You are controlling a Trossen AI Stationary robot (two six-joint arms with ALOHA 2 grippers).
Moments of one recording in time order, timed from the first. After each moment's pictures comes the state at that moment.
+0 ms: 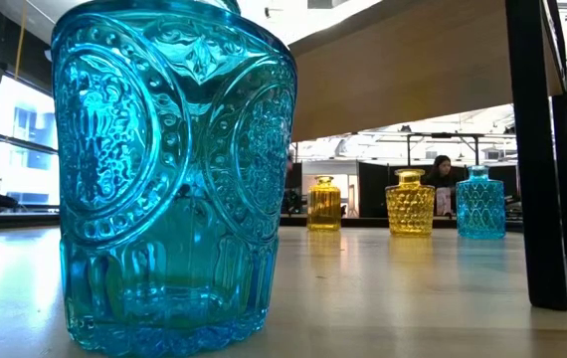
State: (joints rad) left arm -1.11 1.39 0.99 -0.70 -0.30 -1.26; right arm 0.03 1.71 2.16 -1.31 0.45 0.04
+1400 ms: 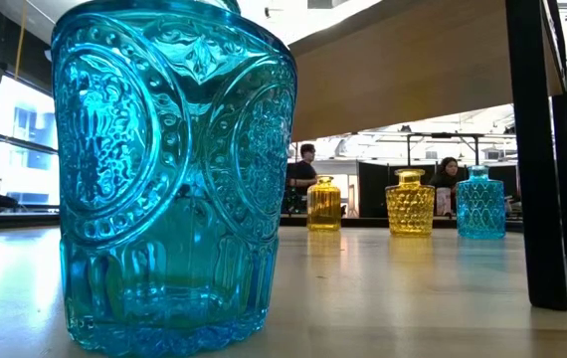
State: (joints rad) left arm -1.09 1.42 0.99 -0.67 -0.26 -1.33; right arm 0.03 1.71 2.16 -1.30 0.42 0.05
